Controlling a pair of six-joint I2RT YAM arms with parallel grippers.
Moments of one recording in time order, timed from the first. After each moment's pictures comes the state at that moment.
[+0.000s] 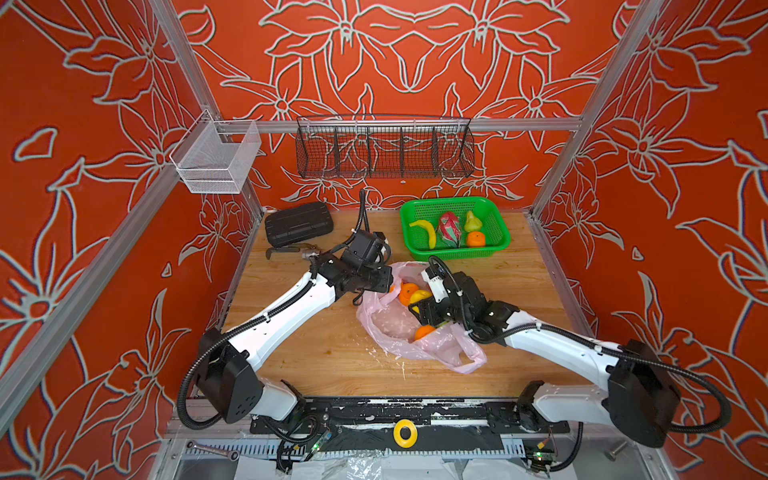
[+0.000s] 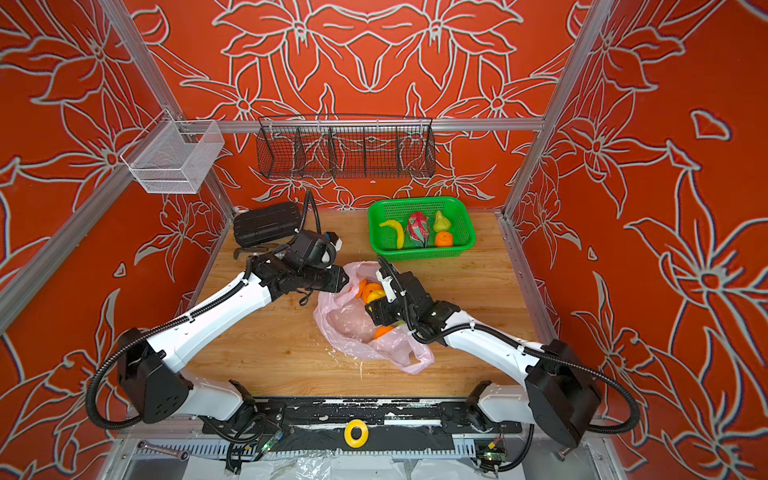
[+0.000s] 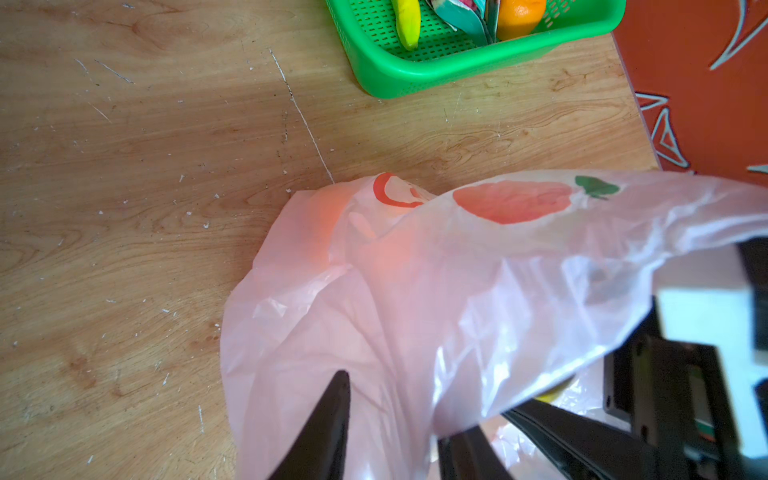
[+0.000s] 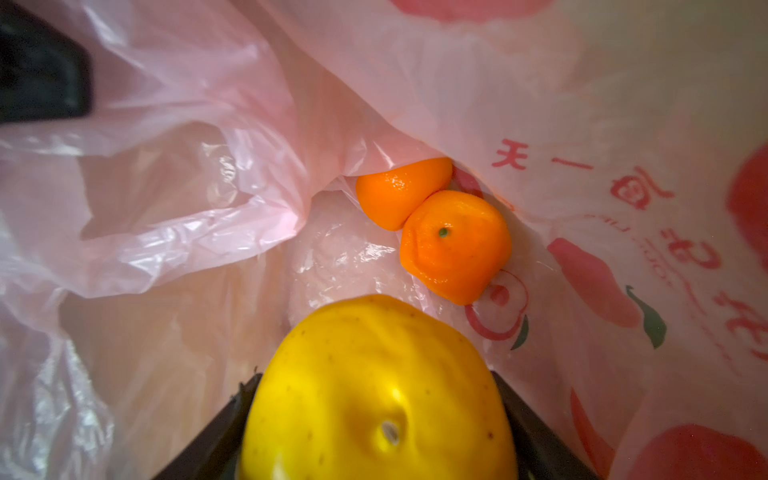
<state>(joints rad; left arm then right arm) -0.59 1.44 1.31 -0.75 0.07 -0.42 0.74 1.24 0.74 -0.16 -0.09 0.36</state>
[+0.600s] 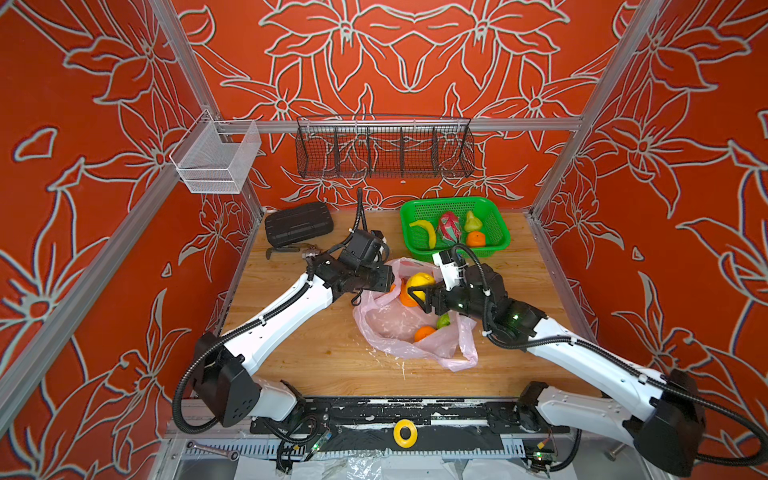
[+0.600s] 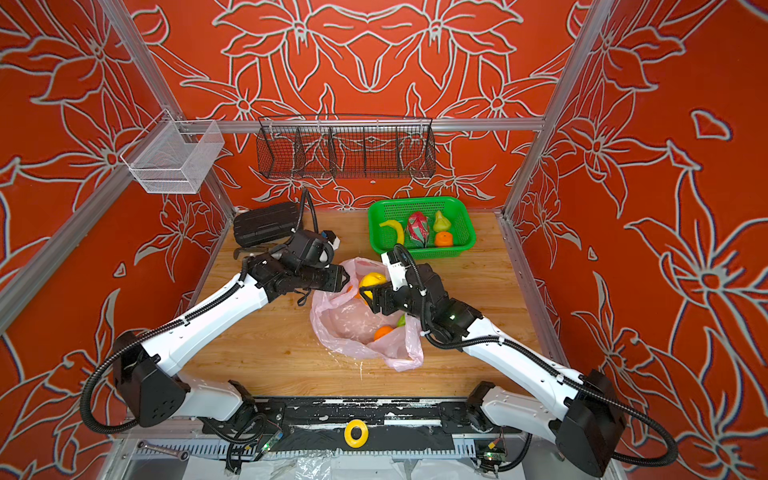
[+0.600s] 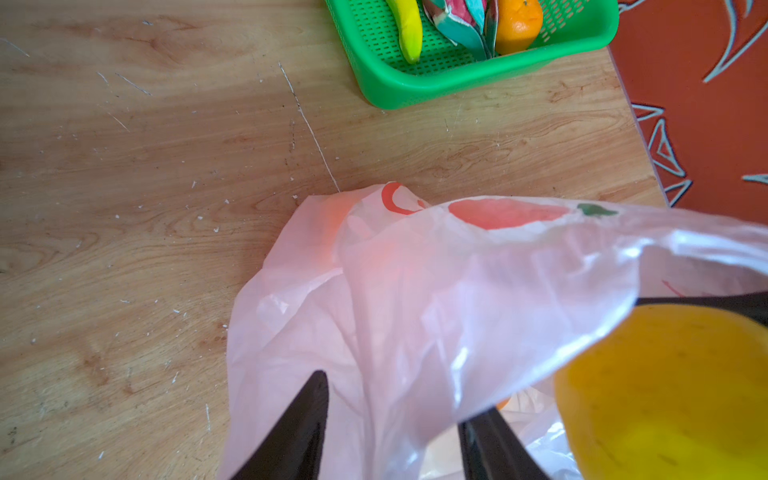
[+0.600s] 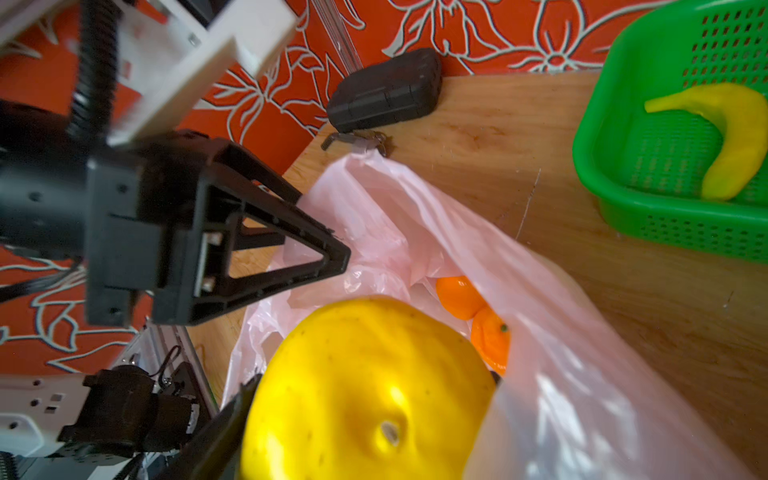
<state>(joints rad) -0.59 1.40 1.31 -0.75 0.05 -0.42 0.73 1.08 0.83 -0.11 -0.16 0.45</state>
